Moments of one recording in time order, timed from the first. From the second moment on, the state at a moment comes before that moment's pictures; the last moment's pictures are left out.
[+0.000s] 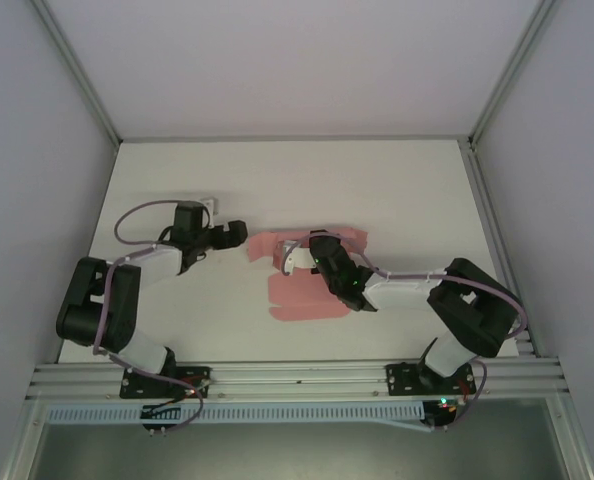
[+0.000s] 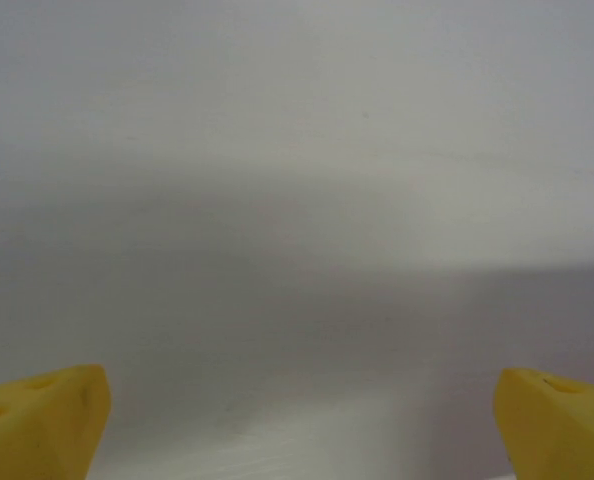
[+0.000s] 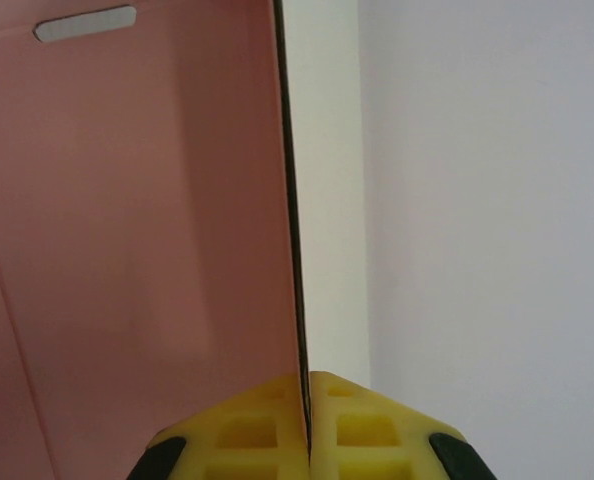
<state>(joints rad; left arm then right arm) -0.27 1.55 0.68 0.15 0.22 -0.35 0.92 1.57 0.66 0.46 0.54 -1.14</state>
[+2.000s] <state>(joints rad) -0.61 1.47 0.41 0.52 0.37 -0.12 1.01 1.60 0.59 0.56 0.73 -1.12</state>
